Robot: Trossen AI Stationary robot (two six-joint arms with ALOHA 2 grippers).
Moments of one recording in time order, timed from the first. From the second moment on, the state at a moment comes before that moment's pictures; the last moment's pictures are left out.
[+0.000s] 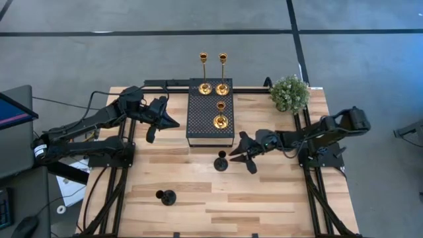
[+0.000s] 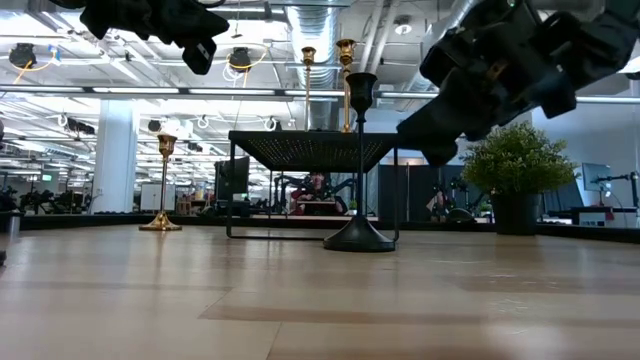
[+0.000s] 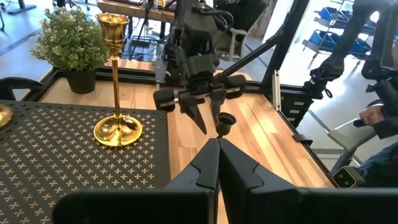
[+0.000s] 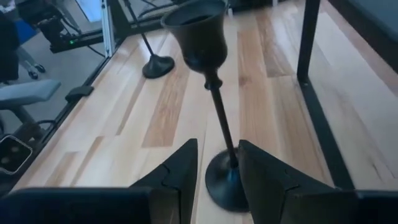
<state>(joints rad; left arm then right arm) 0.49 0.66 0.68 -0.14 0.70 0.06 0.05 1.46 0.45 0.61 -0.18 0.21</state>
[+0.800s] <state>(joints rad) 0.49 0.66 0.68 -0.14 0.70 0.06 0.09 1.65 0.57 0.72 -0.18 0.26</state>
